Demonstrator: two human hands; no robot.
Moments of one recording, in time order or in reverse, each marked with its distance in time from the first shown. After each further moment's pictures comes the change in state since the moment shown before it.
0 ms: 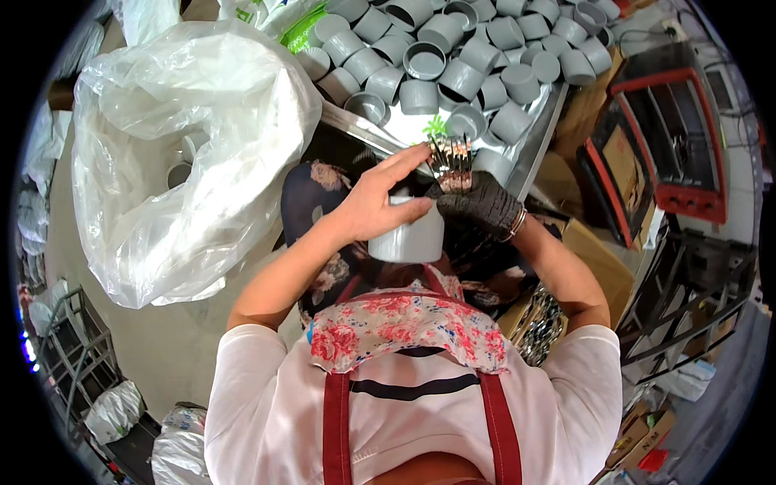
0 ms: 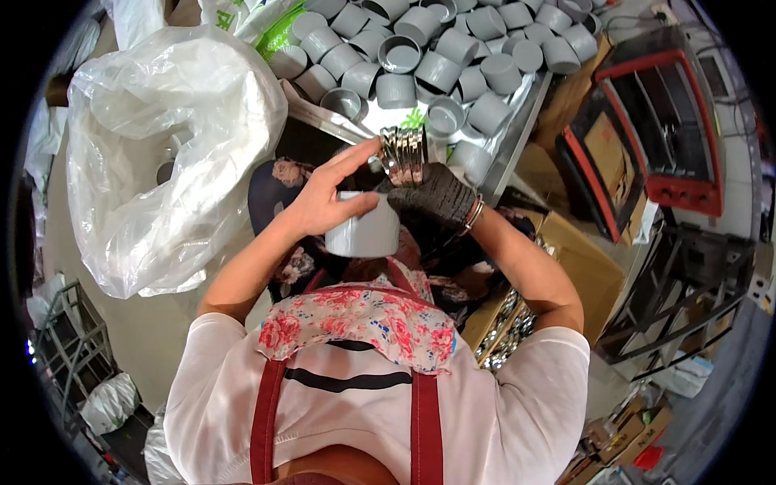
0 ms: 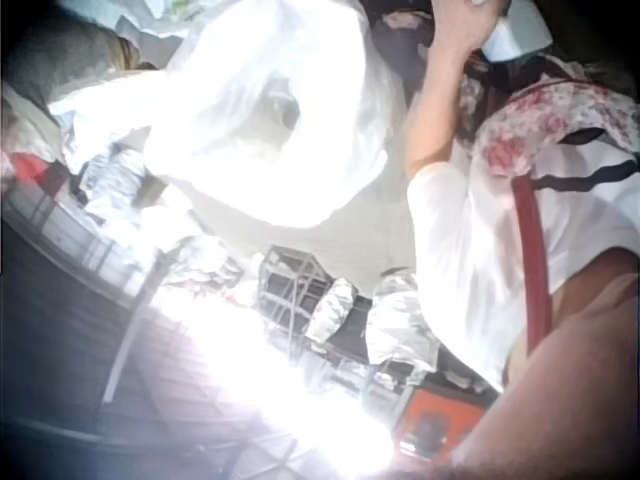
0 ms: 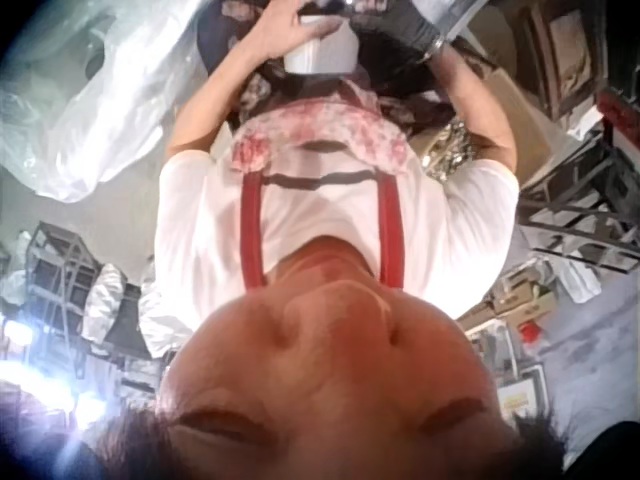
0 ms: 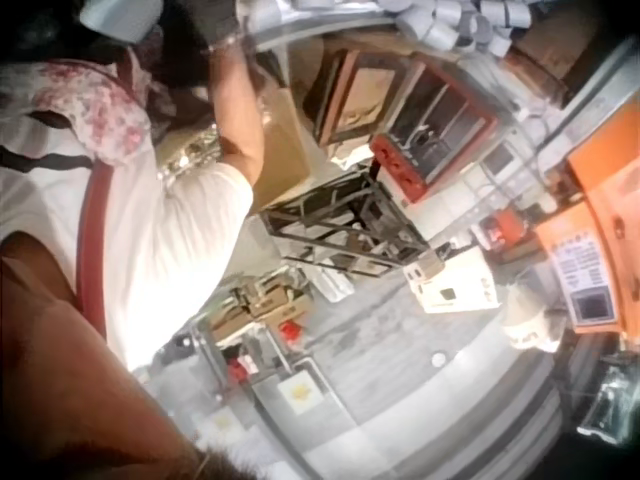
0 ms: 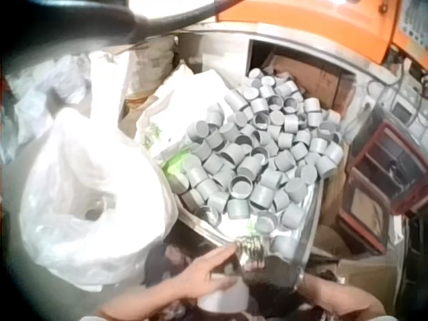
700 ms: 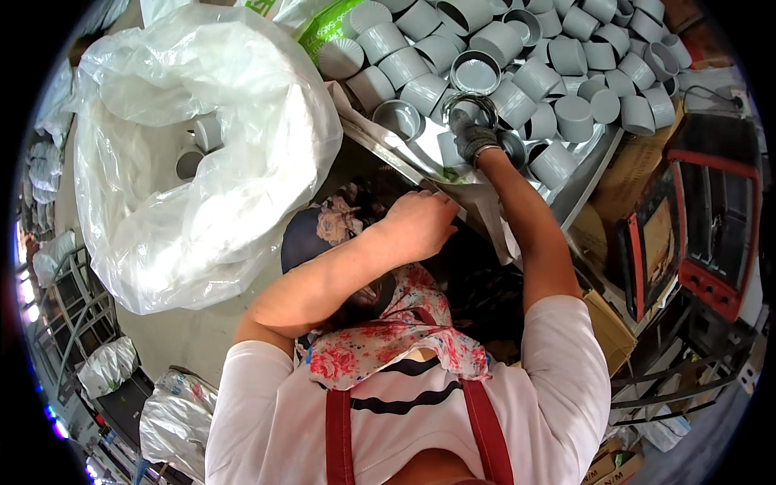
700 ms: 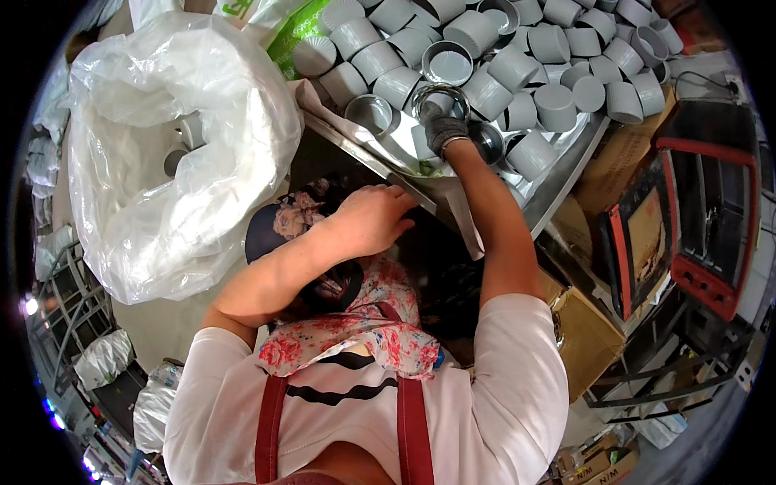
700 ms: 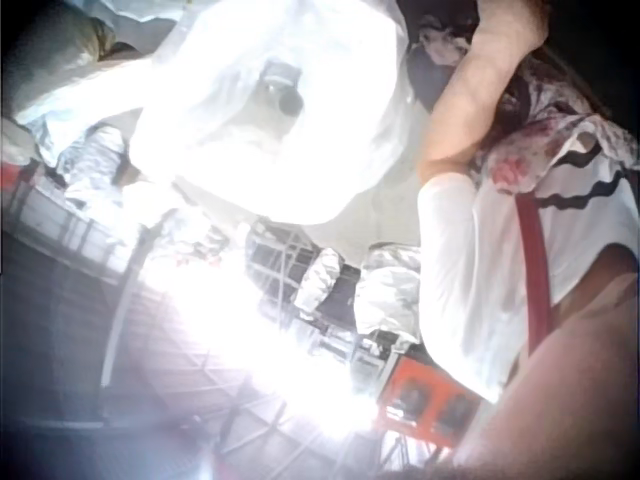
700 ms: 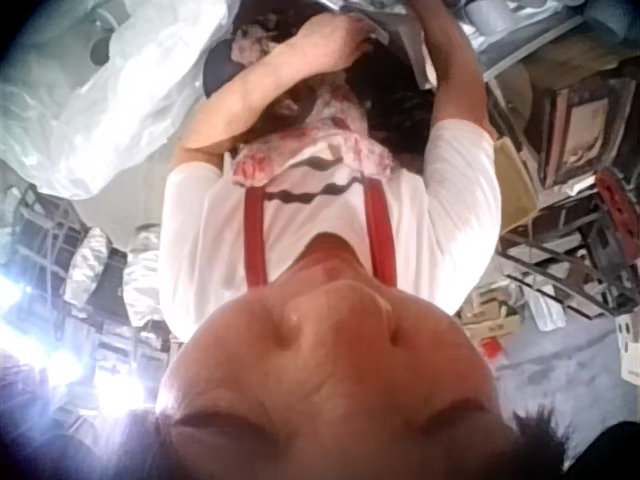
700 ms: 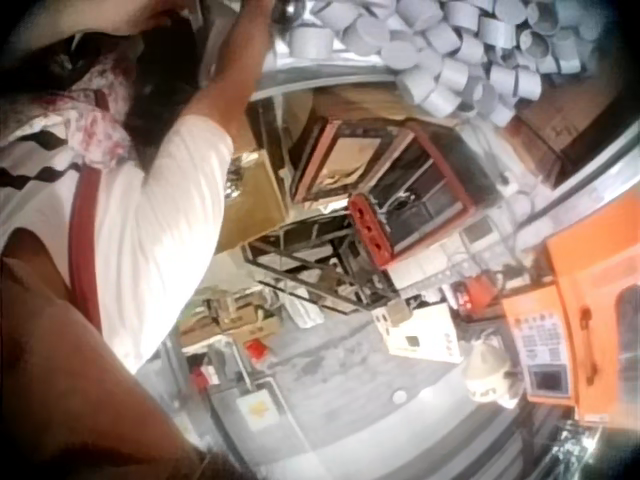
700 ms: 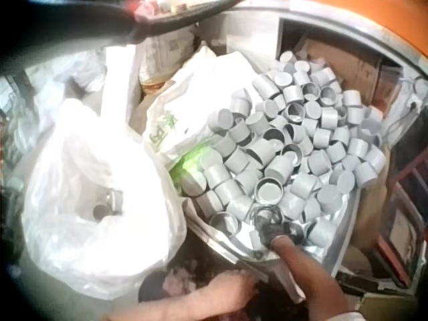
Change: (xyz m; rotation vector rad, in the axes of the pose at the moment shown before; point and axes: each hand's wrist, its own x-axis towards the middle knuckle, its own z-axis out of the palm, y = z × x) left_hand 0.061 -0.055 0.017 0.551 -0.311 -0.299; right_hand 0.220 0.213 -0.056 -0.994 -0.108 0.415
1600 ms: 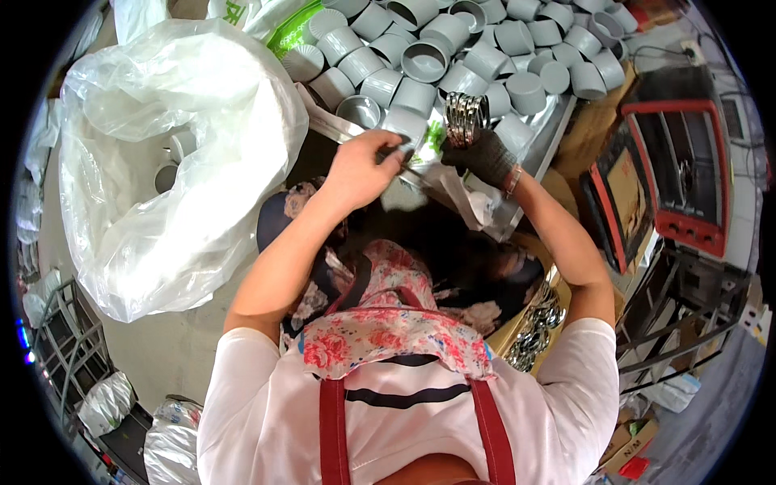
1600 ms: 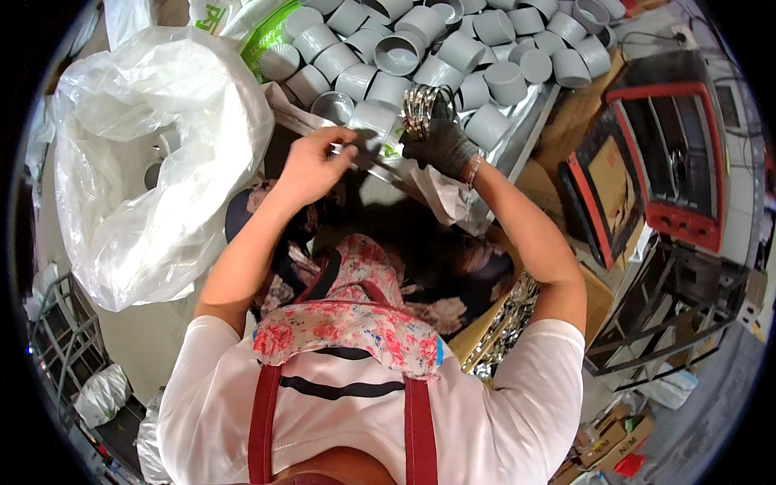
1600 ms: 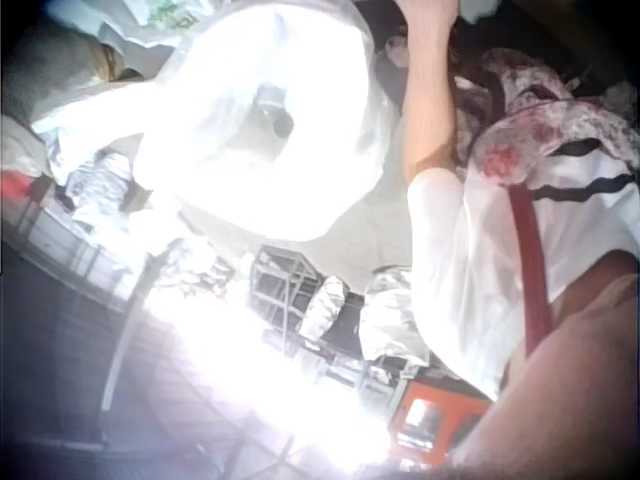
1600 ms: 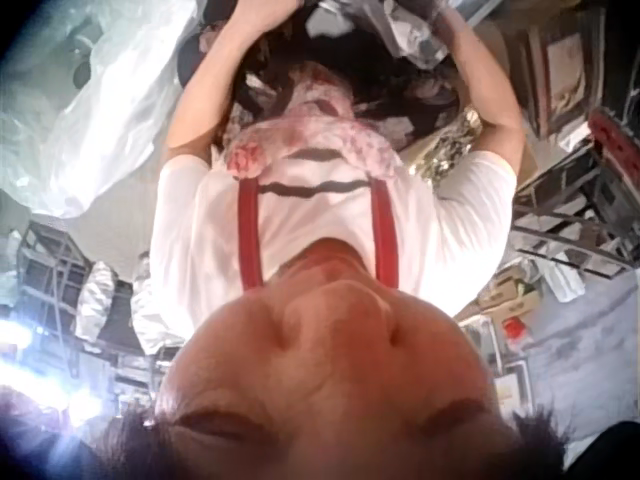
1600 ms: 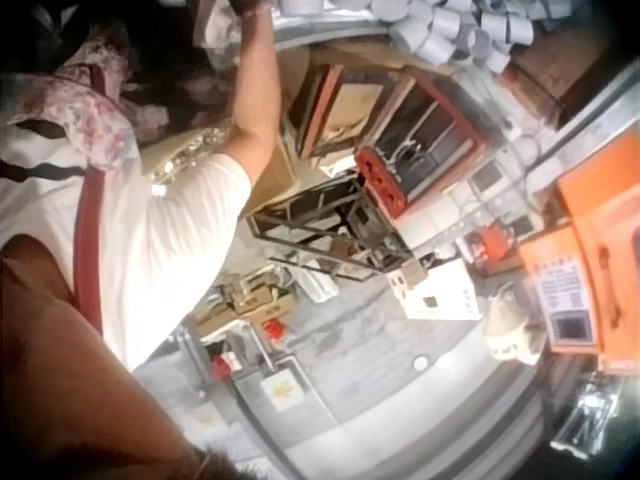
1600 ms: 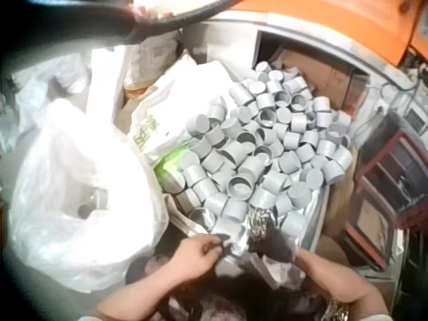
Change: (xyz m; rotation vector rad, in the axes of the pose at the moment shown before) left_hand -0.013 -0.002 -0.033 -0.464 0.480 -0.179; right_hand -0.182 -0.017 -0.093 0.857 0.114 -0.130
